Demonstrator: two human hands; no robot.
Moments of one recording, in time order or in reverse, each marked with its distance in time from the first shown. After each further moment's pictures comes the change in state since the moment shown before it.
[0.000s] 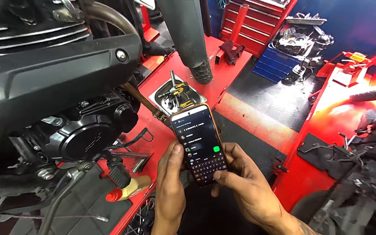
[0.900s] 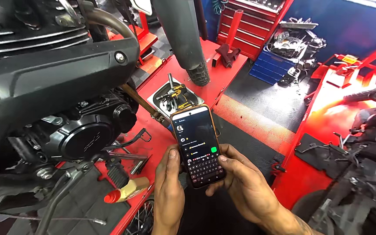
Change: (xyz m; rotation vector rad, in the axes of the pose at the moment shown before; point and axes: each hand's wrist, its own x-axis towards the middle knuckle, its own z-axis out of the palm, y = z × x) left_hand -0.016 -0.004 0.000 0.066 0.033 0.035; right_hand -0.006 -0.002 -0.003 0.215 -0.011 0.103
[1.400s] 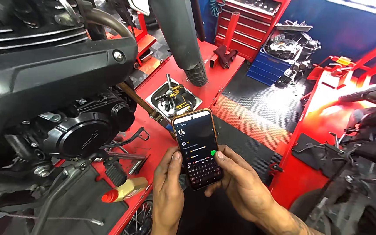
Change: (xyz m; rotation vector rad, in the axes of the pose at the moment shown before) left_hand -0.010 -0.001 0.002 0.026 0.006 0.028; right_hand -0.007 0.003 0.000 -0.022 0.039 0.058
